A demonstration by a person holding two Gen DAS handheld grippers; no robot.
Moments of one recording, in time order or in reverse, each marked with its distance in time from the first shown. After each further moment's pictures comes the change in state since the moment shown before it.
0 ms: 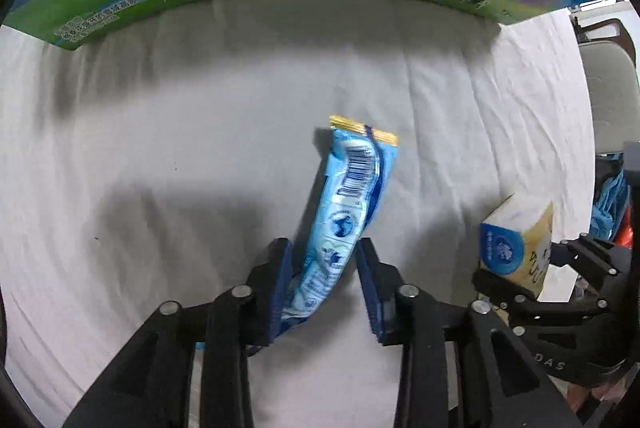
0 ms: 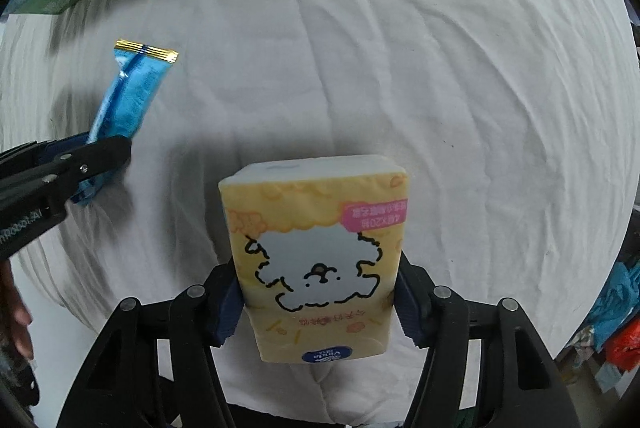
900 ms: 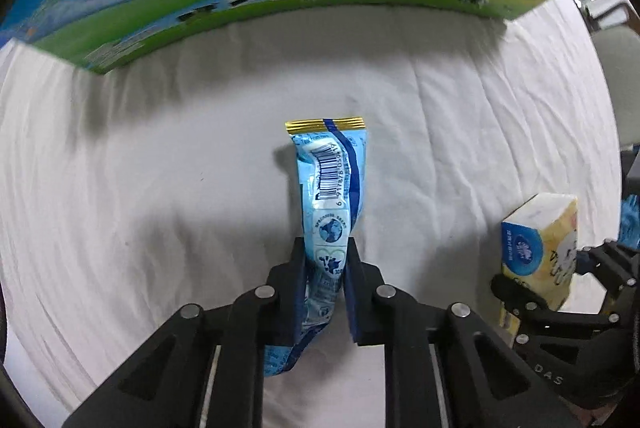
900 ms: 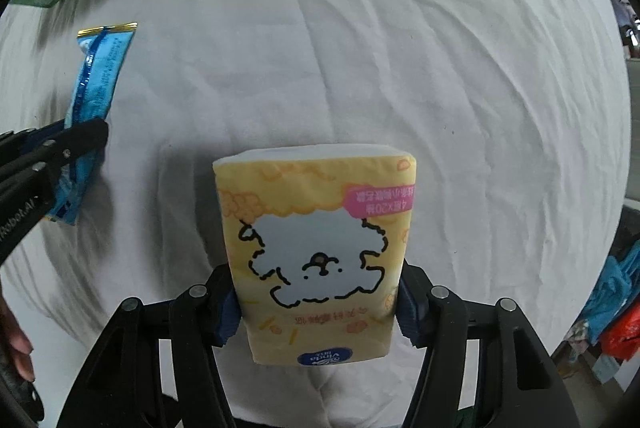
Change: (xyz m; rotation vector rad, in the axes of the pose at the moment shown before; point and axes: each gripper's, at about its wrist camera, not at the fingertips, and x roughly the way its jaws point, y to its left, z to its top) left arm 0.006 -0.043 -0.004 0.031 -0.095 0.128; right arm 0.031 0.006 -0.001 0.016 -0.045 -0.074
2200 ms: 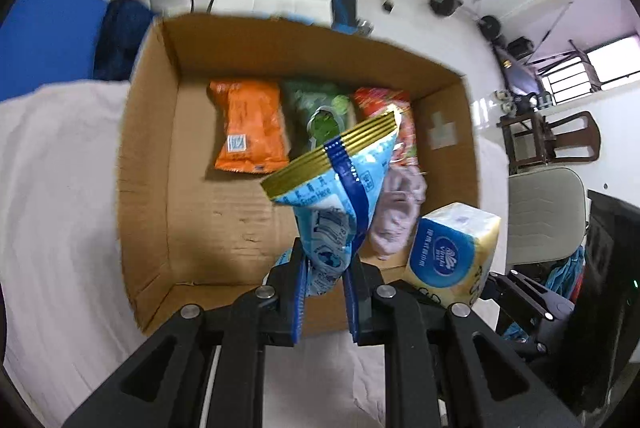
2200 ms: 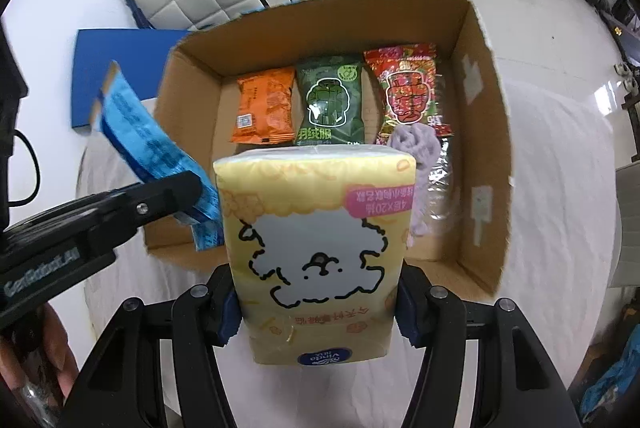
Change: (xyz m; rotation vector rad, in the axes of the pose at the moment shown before) left arm -0.154 0.094 0.195 -0.173 -0.133 -0.262; right arm -0.207 0.033 0.176 -0.006 -0.335 0.241
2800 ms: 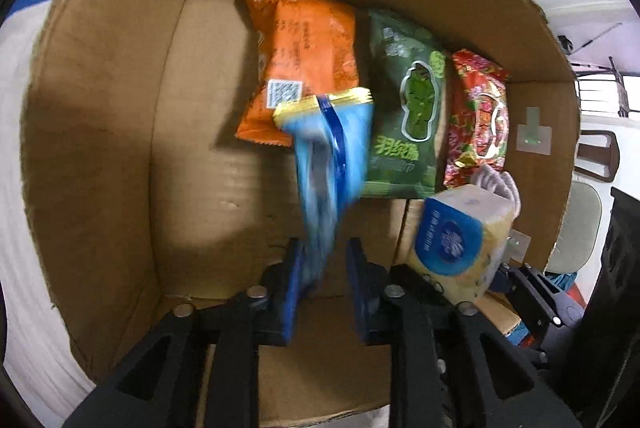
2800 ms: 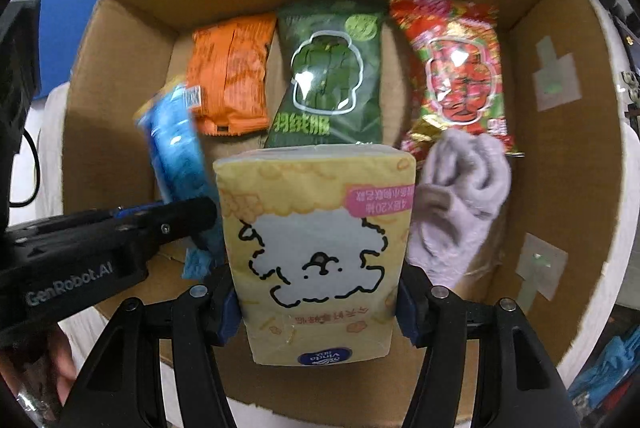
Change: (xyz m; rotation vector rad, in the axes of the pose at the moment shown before) left arm 0.086 0.051 0.003 -0.156 0.202 0.011; right arm 0.110 0.010 0.044 -0.051 0.162 -0.078
